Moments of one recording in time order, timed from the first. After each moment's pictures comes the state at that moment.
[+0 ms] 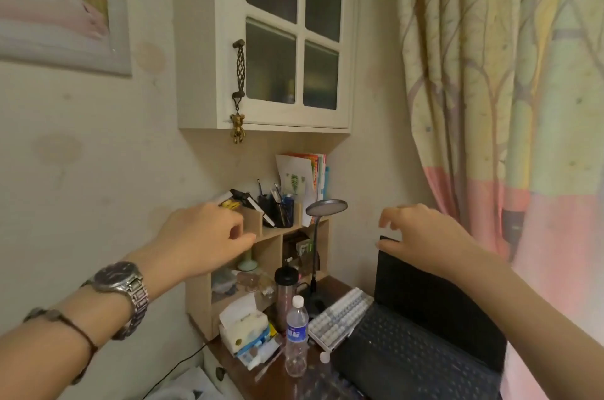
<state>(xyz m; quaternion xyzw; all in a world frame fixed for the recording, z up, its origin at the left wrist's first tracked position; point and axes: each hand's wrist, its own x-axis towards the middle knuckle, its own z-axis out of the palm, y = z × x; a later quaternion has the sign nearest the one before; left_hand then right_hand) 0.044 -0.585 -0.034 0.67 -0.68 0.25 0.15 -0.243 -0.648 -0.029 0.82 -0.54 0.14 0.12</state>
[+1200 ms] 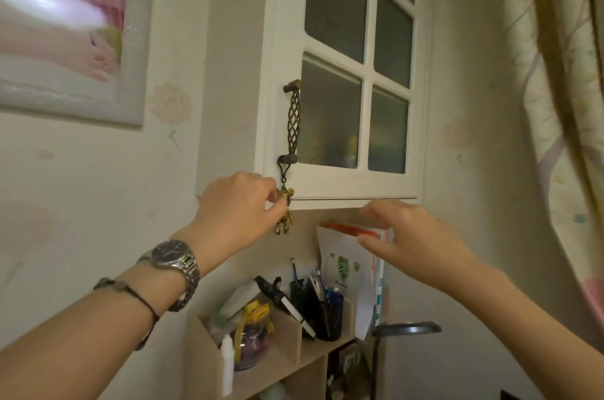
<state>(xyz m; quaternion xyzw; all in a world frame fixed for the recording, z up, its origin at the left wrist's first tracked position) 0.187 -0.826 0.095 0.63 -0.61 0.37 0.31 -0.045 -0.884 0.082 0.85 -0.40 0.30 0.14</state>
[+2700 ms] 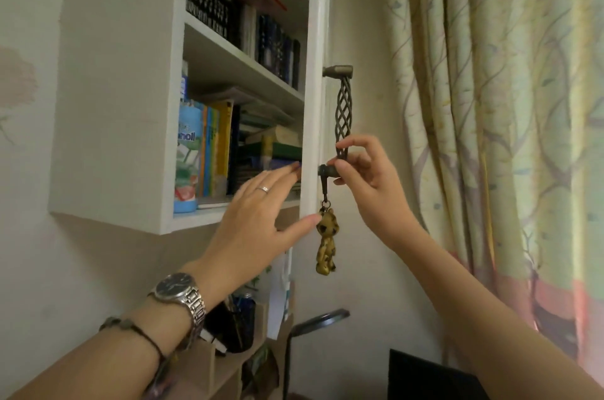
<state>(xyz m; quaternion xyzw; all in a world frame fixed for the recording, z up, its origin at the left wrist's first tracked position) 0.136 -0.890 0.090 0.34 -0.80 0.18 0.47 -0.043 -0.890 0.127 0.74 -0.24 0.63 -0.04</state>
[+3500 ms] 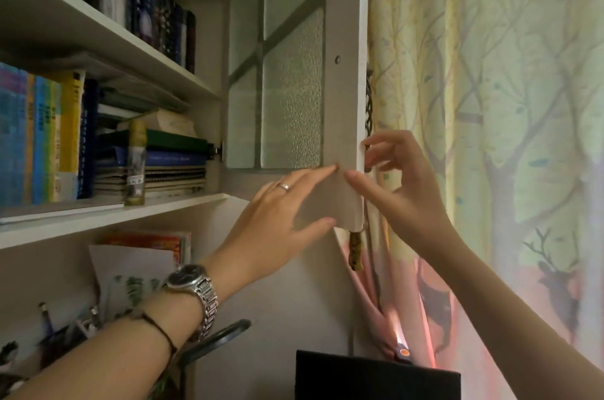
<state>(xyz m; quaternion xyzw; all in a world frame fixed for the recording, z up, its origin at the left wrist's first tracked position) -0.024 -0.926 0.096 0.16 -0.87 0.06 0.46 -0.196 -0.851 0.118 0.66 -0.36 0.63 0.19</state>
